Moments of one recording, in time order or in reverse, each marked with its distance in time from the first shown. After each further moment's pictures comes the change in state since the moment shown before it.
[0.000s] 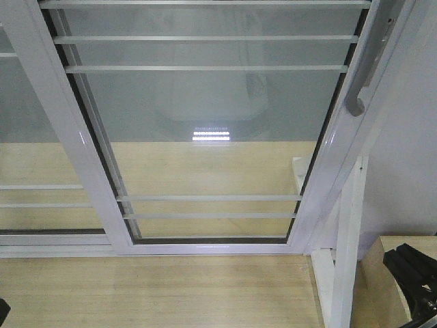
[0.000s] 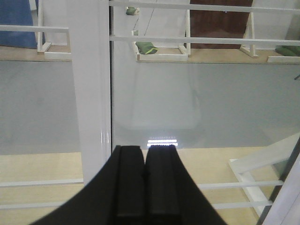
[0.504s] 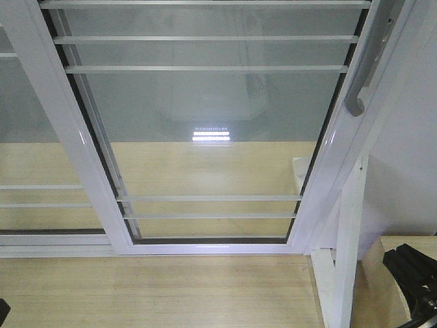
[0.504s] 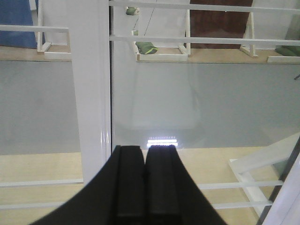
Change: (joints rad) left arm 0.000 0.000 0.000 0.000 0.000 0.000; right arm 0.000 0.000 0.000 0.006 0.000 0.035
